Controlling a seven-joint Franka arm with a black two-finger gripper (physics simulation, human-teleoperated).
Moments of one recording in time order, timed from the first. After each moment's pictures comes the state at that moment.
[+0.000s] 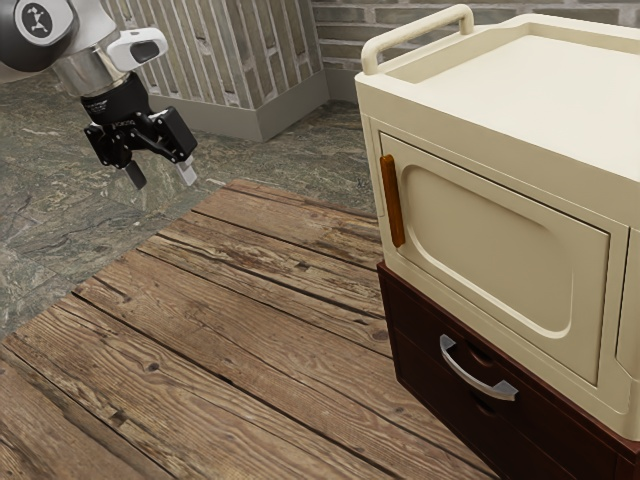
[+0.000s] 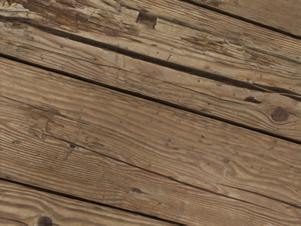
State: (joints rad) arm 0.35 0.14 0.00 -1.20 -0.13 1.43 0.05
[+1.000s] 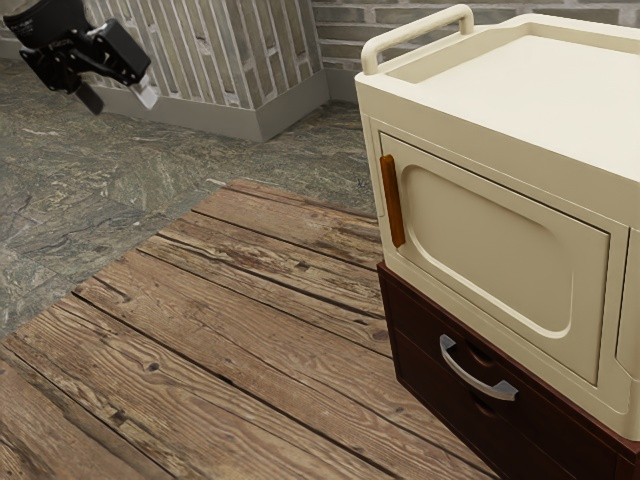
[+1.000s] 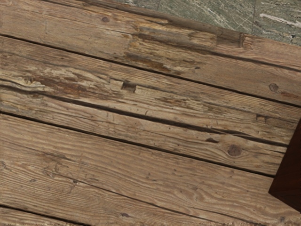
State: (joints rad) arm 0.32 0.01 0.00 -1.09 -0.12 1.42 0.05
